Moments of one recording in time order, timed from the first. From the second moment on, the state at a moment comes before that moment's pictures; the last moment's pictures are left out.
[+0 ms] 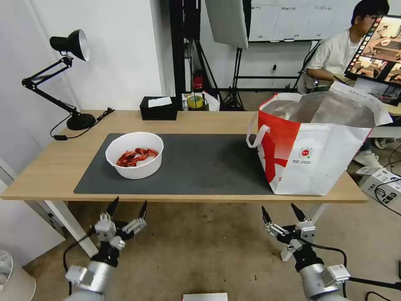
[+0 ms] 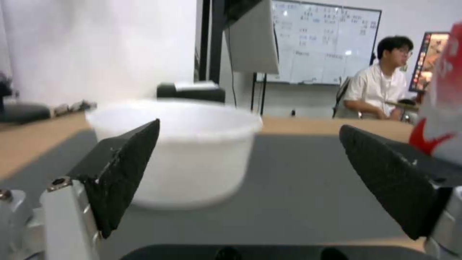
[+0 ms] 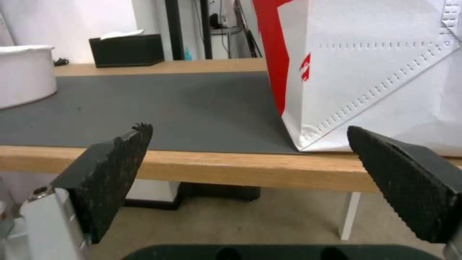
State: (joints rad) left arm 1.61 -1.07 -0.57 -2.07 -0.51 -0.29 0.02; right arm -1.75 0.96 0.41 2.11 0.44 0.27 0.23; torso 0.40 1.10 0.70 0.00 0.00
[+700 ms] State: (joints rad) left arm 1.27 -0.66 -0.50 -1.98 -0.81 -0.06 -0.12; right arm -1.75 0.96 0.41 2.11 0.45 0.27 0.23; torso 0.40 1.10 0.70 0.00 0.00
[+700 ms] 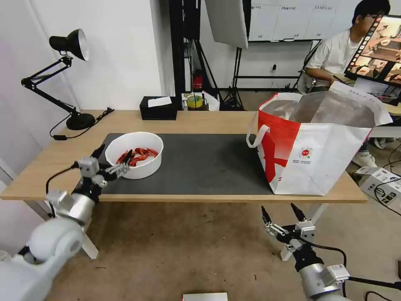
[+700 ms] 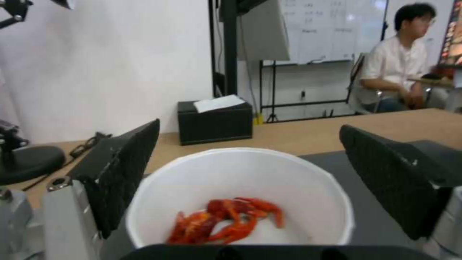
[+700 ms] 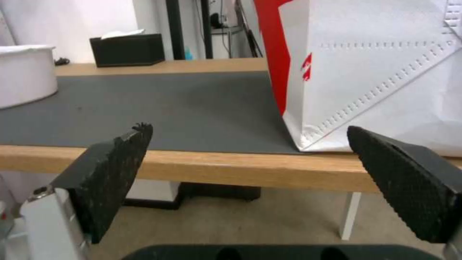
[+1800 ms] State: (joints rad) left arm 0.59 -0.57 -0.11 -1.55 -1.13 0.71 -0.05; right arm -1.75 0.96 0.41 2.11 0.45 0.27 0.23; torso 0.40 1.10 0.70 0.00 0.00
